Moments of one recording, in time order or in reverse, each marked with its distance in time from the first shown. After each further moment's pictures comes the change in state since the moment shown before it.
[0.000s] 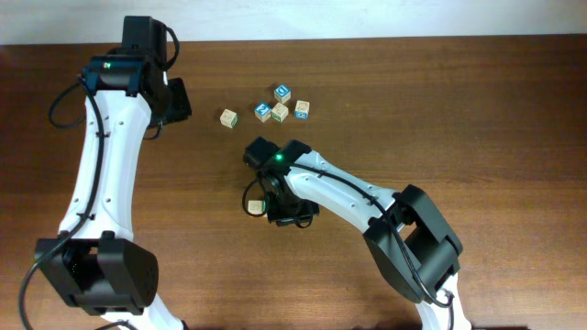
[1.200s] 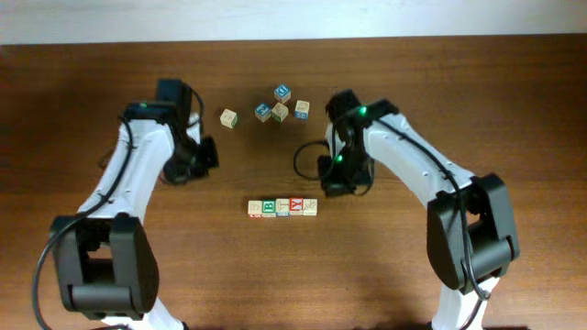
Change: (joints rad) left arm -0.025 -0.024 -0.487 0.171 0.293 0.030; right arm -0.371 -0.126 -0.098 -0.012 -0.294 -0.319
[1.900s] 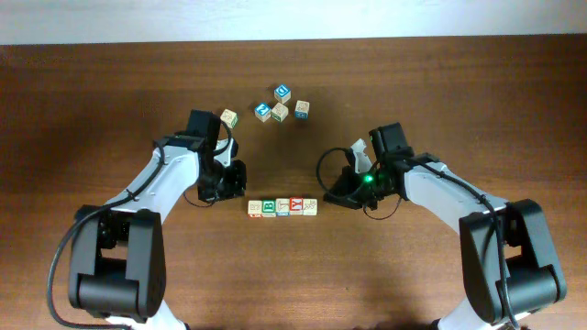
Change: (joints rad) left arm -0.093 -0.001 -0.246 0.281 0.191 -0.006; right arm -0.153 -0.211 -0.534 0.670 -0.359 0.187
